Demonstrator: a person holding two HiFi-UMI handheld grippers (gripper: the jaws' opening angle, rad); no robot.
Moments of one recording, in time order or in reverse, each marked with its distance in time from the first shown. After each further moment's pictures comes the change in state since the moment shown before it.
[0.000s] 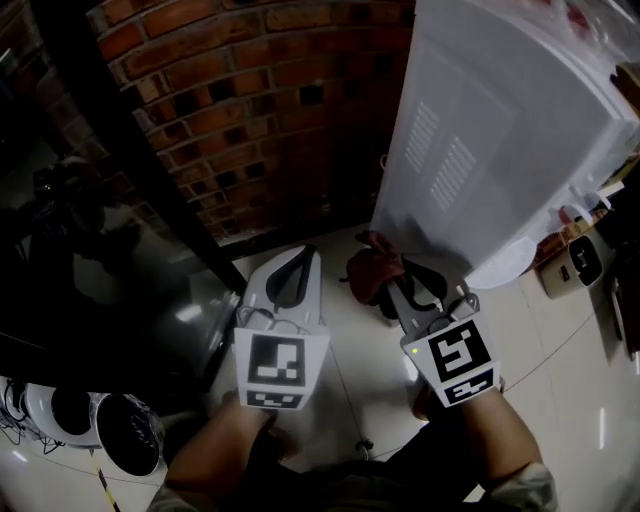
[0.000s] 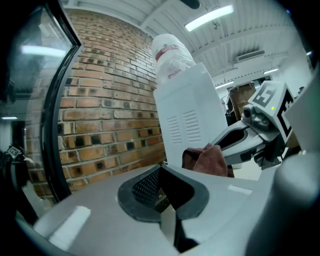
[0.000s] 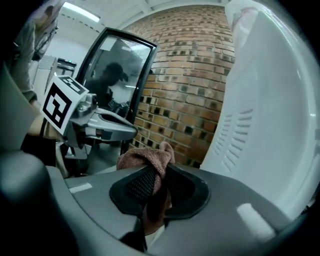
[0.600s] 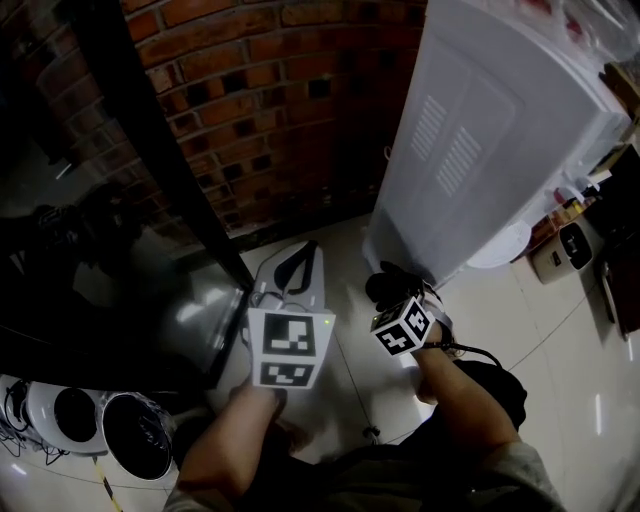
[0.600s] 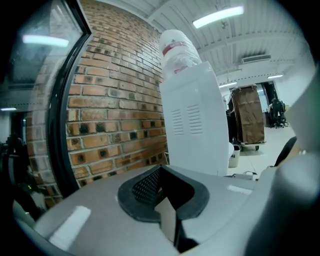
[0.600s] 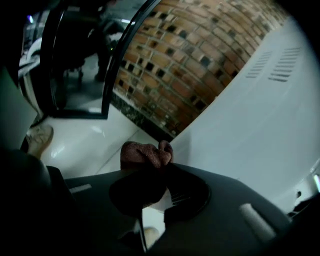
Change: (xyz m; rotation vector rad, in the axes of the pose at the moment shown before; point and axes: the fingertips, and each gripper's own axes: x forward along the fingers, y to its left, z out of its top) left arm -0.015 0.019 -0.035 -0.060 0.078 -0.029; right arm 0.066 0.023 -0.223 -0.183 0.627 -0.211
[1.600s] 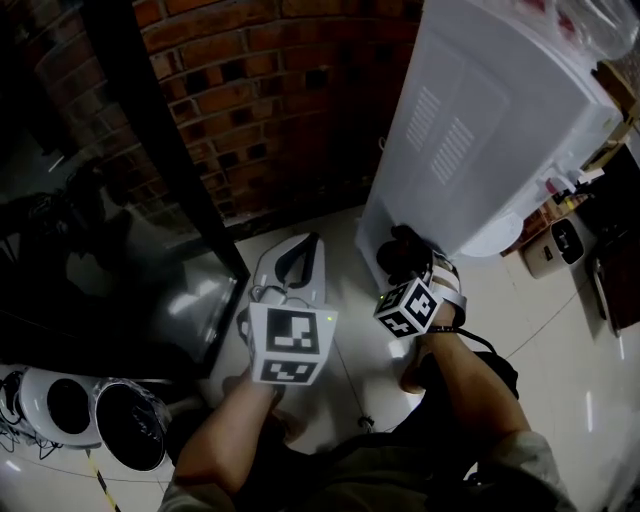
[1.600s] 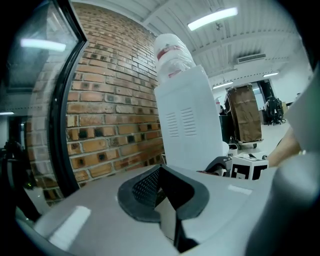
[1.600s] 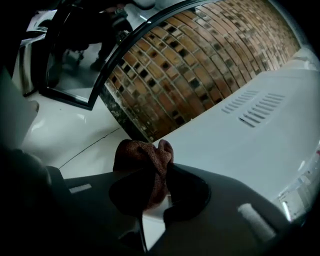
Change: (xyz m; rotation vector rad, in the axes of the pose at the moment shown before) left arm -0.014 -0.014 0.006 0.040 -0.021 -0.018; right arm -0.037 -0.065 0.022 -0.183 -0.032 -0.256
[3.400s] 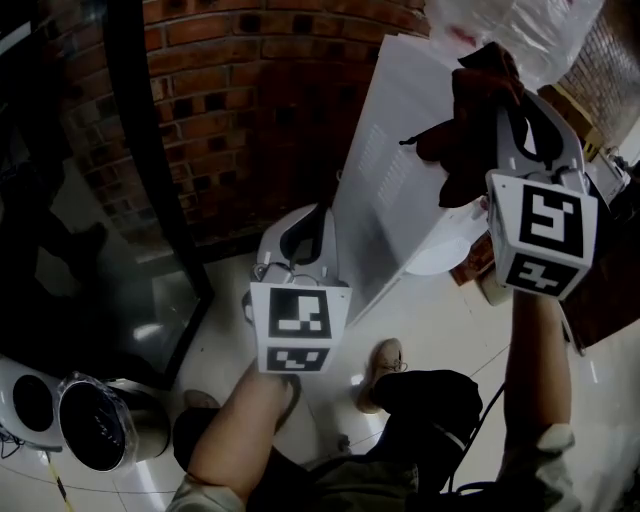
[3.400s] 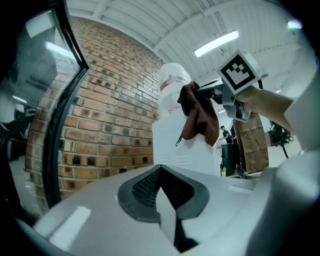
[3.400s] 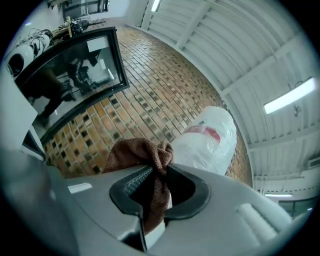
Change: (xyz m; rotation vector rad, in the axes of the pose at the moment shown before) left arm -0.011 -0.037 0.129 -0.124 -0.274 0.045; right arm -0.303 -0.360 0.147 0.273 -0.680 -0.580
